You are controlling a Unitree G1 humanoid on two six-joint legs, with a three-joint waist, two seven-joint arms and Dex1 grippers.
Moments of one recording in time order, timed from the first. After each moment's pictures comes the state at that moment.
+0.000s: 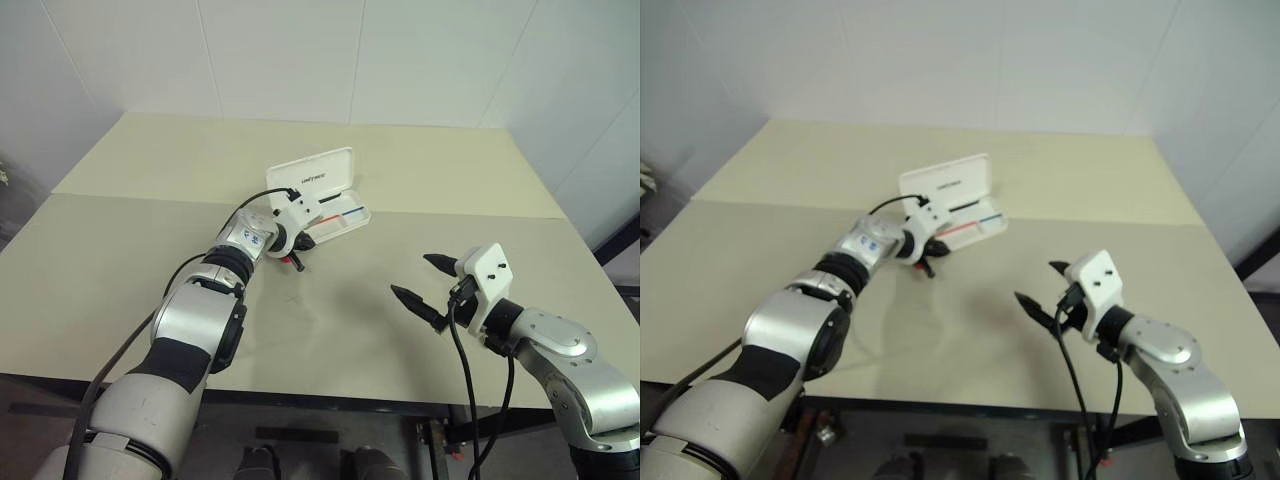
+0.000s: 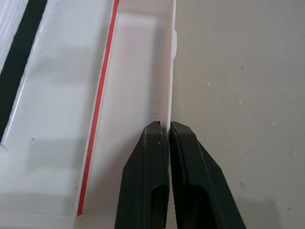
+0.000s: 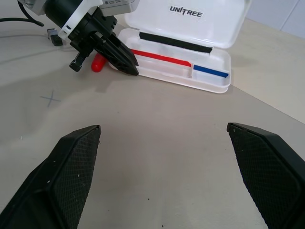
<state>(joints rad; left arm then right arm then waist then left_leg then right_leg) -1.37 0.21 -0.10 1.38 0.31 0.15 -0.66 -0.18 -0.58 -0.13 -0.51 0.40 0.58 0.58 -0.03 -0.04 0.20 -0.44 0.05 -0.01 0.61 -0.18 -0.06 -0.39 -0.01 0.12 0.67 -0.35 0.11</state>
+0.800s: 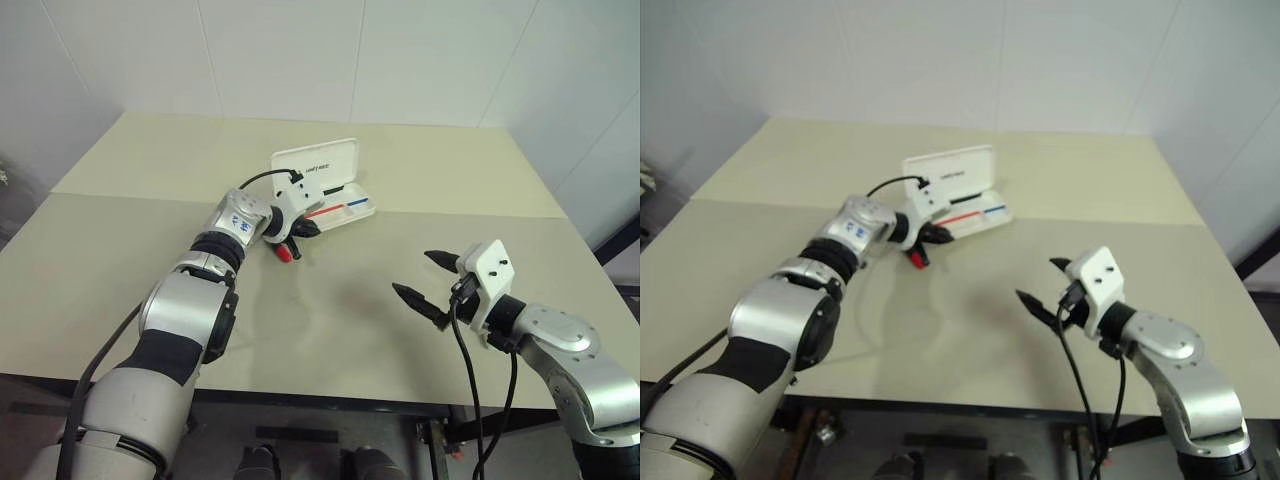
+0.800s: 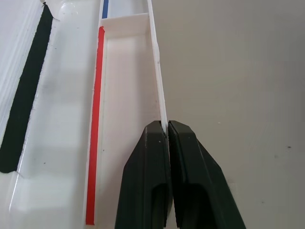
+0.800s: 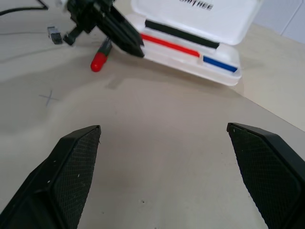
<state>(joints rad) -1.44 0.27 -0.10 1.37 0.31 -0.01 -0.87 -0.21 -0.62 -0.13 -0.46 0.40 0.55 0.62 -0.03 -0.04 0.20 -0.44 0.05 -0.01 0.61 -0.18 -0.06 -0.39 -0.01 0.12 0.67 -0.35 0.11</state>
